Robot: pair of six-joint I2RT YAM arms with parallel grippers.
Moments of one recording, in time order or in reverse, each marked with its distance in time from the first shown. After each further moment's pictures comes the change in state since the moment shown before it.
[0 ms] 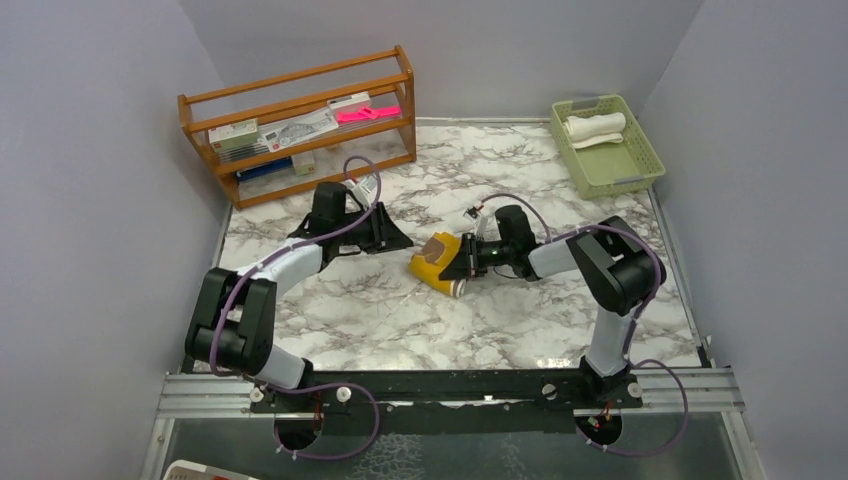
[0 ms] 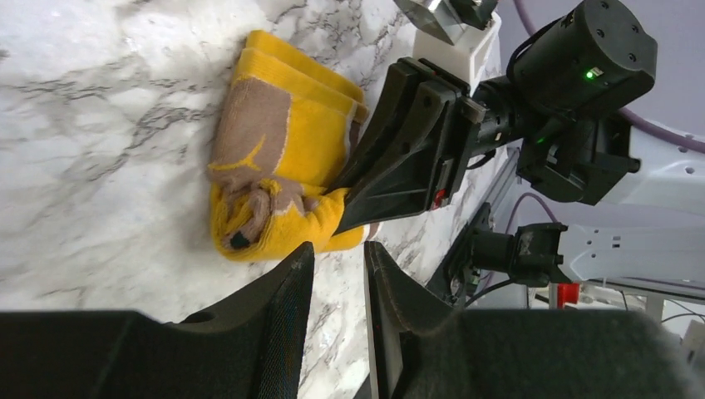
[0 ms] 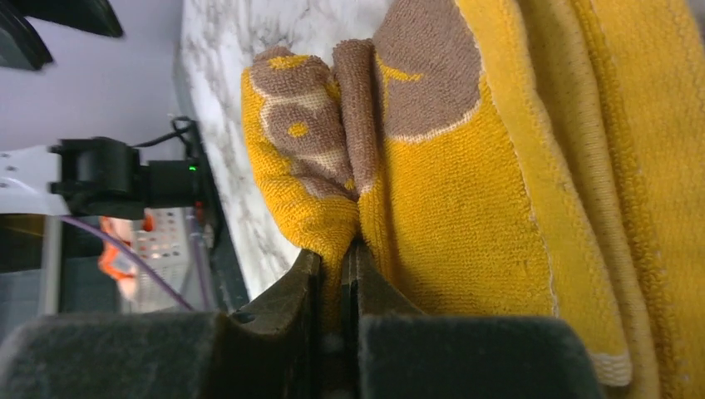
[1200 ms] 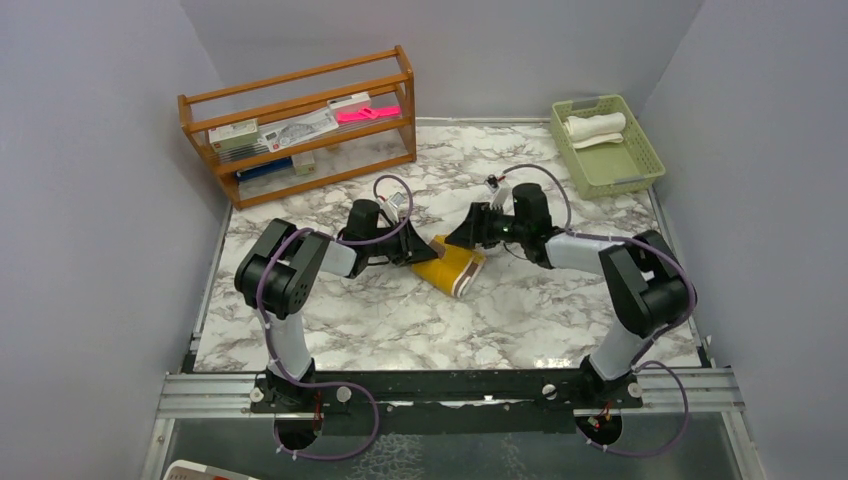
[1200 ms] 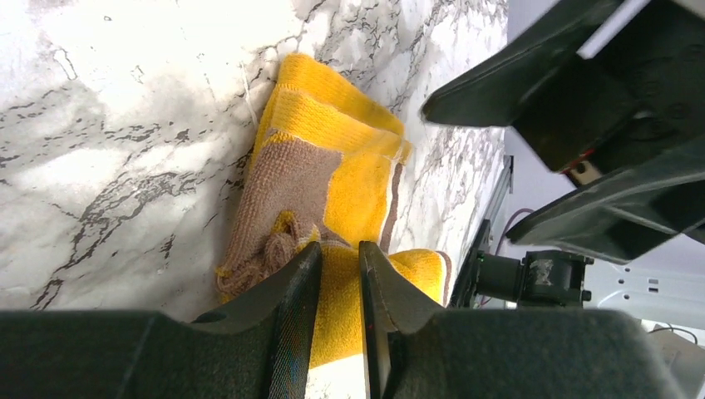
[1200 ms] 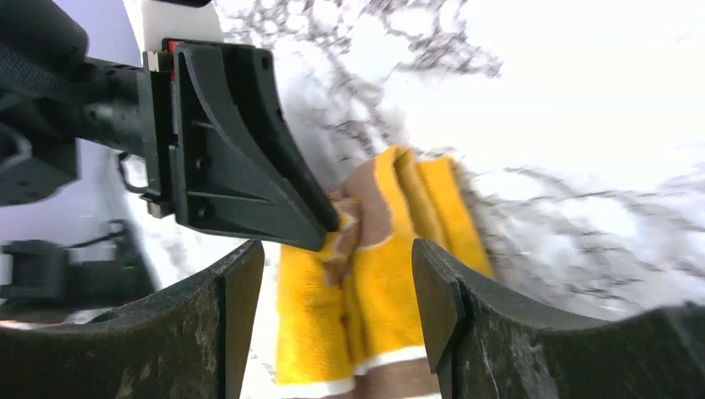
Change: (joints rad) left arm -0.162 0.413 -0.032 0.518 -0.048 -0.223; right arm -0.069 -0.134 0.039 -0.027 0.183 0.021
